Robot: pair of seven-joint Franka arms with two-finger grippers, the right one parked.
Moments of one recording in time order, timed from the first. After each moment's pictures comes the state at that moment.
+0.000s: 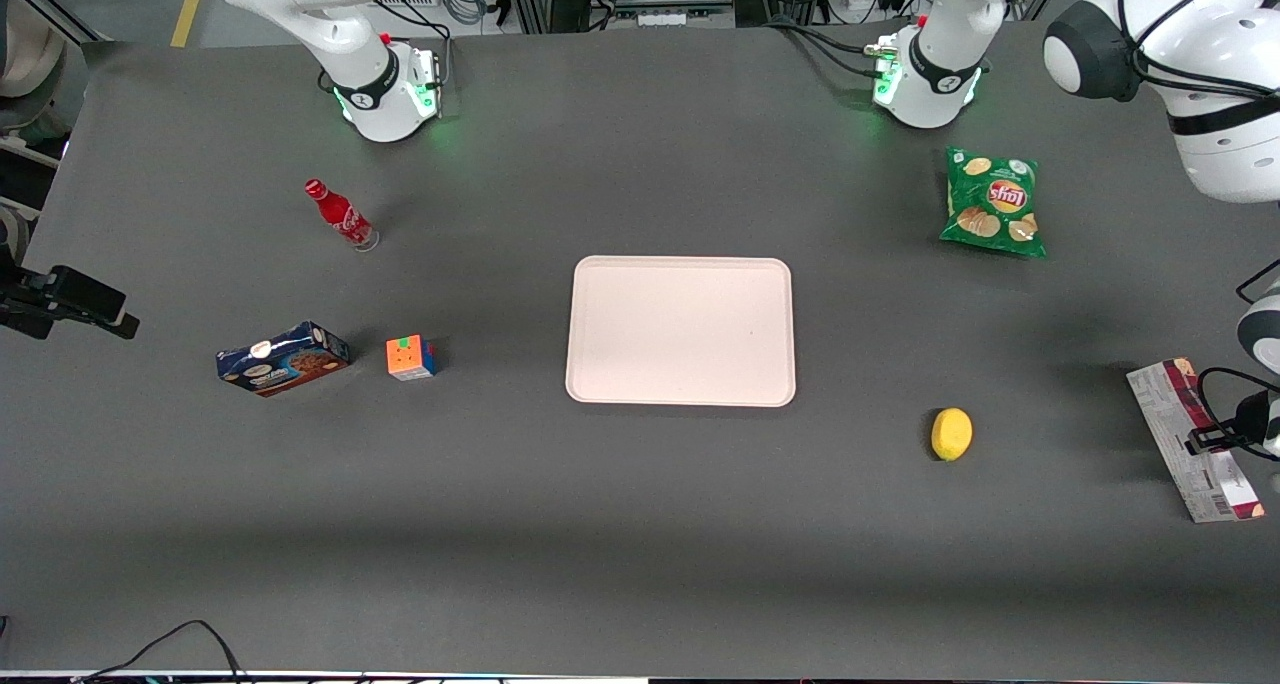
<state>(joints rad) -0.03 0.86 0.56 -1.47 -0.58 2.28 0.57</state>
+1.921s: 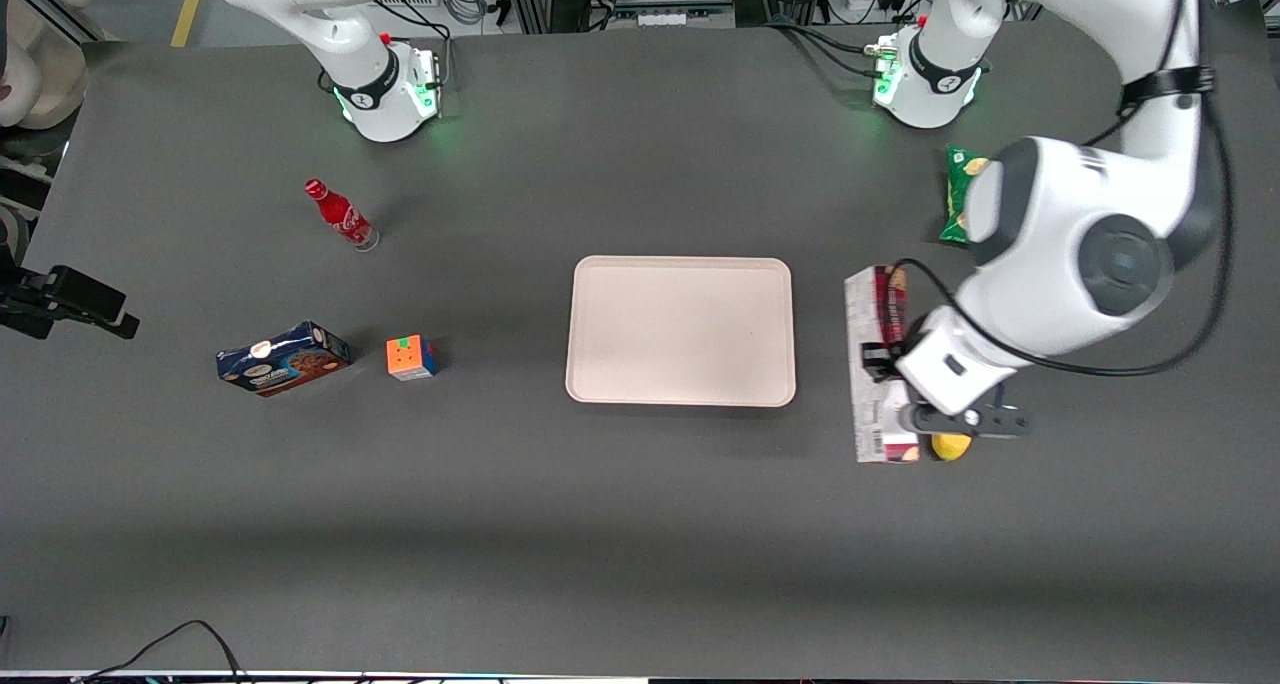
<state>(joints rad) -0.57 0.37 0.29 -1.54 -0.27 1.91 -0.19</state>
